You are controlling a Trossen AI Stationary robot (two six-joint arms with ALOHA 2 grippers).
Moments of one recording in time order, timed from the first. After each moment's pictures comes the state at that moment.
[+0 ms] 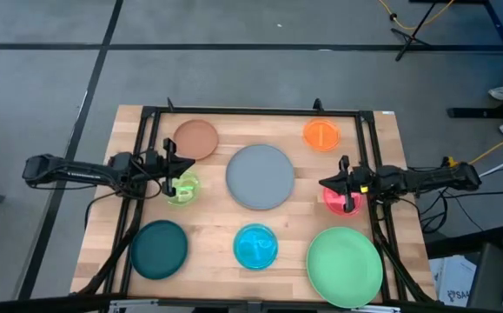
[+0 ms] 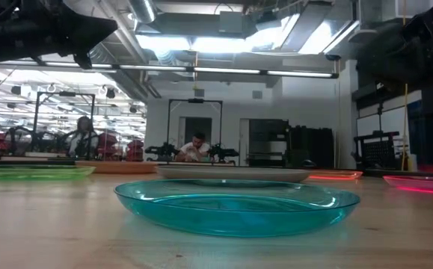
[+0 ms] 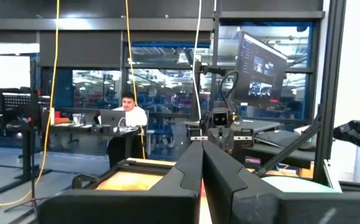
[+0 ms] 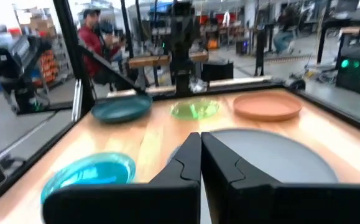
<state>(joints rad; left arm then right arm) 0.05 0.47 0.01 0.76 -0.13 -0.03 0.15 0.18 0.01 0.16 0.14 0.10</state>
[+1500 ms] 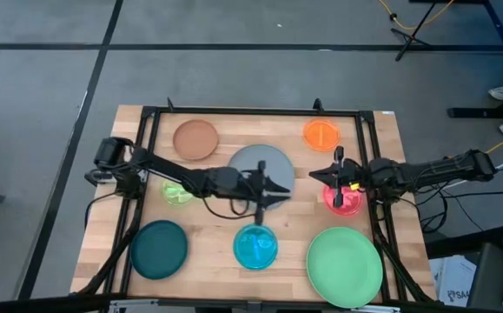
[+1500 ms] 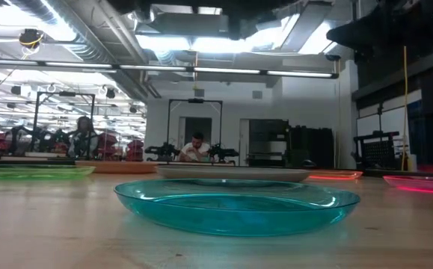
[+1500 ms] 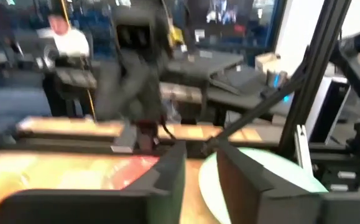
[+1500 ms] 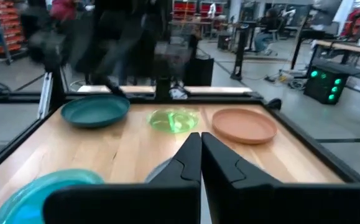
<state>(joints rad) -0.14 1.80 1.13 0.62 -0.13 -0.10 0.15 0.59 0.31 0.24 0.22 -0.03</state>
